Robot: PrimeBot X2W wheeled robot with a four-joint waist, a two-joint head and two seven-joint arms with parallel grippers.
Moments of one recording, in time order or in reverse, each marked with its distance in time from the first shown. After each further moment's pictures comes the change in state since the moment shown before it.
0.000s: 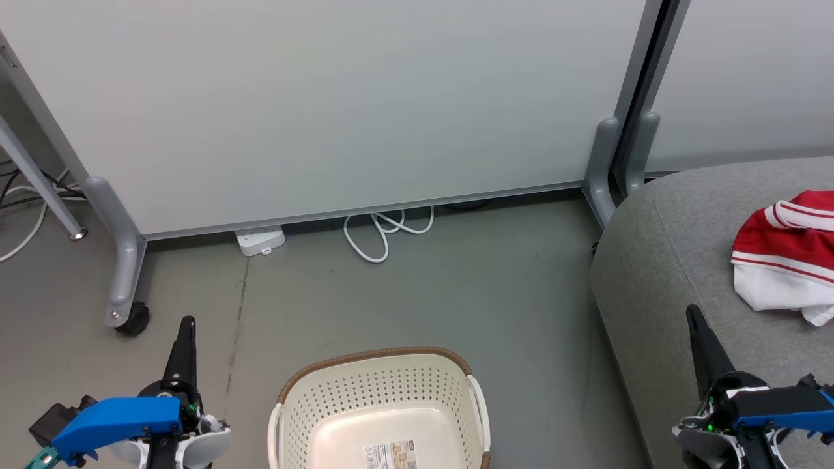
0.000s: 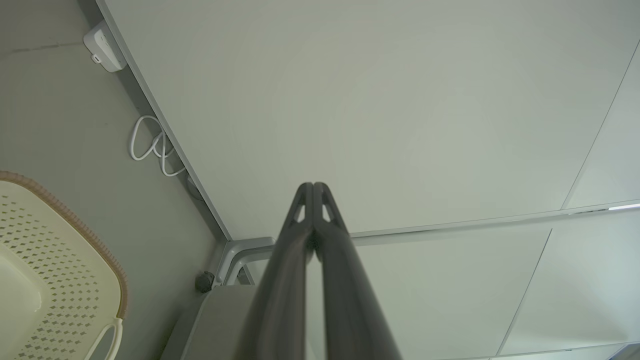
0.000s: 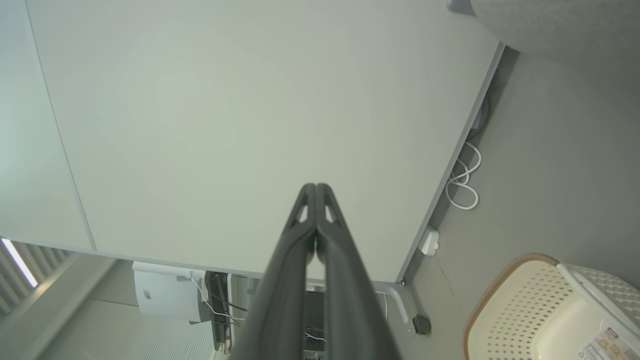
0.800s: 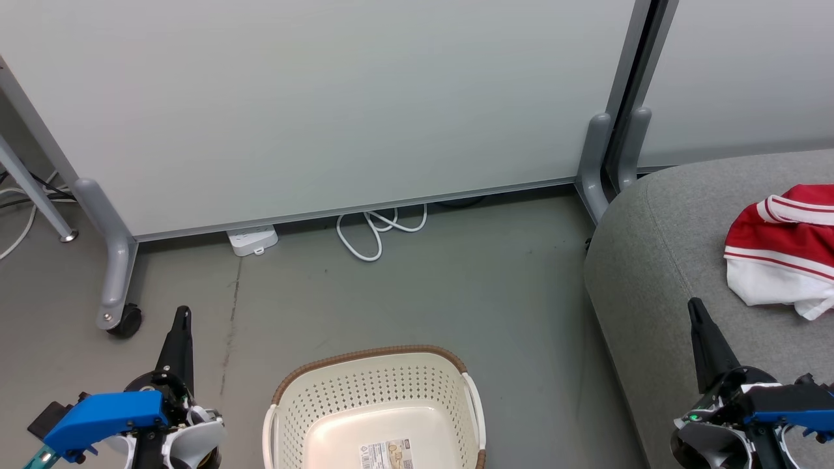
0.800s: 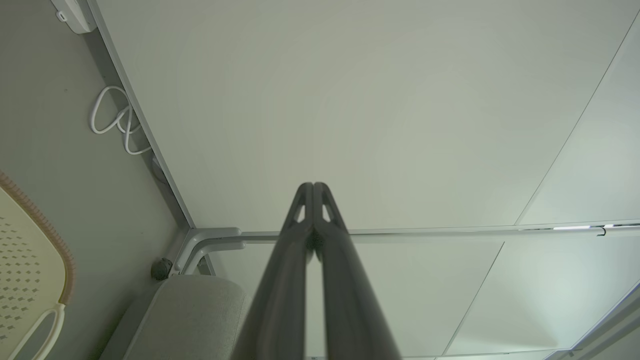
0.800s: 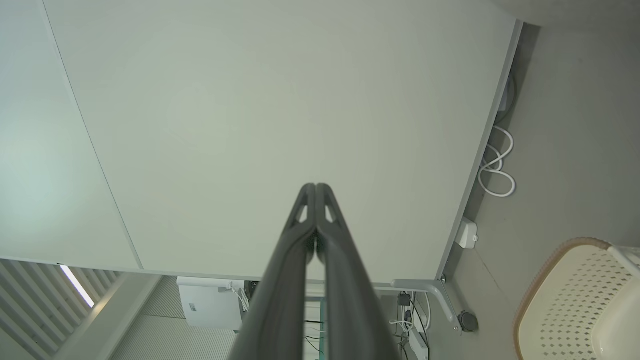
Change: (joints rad) left arm -0.014 0.000 0.018 -0.015 -0.151 -0.002 0.036; right arm -0.008 0.002 -0.009 -0.014 0.157 0.000 0.035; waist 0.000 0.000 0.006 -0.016
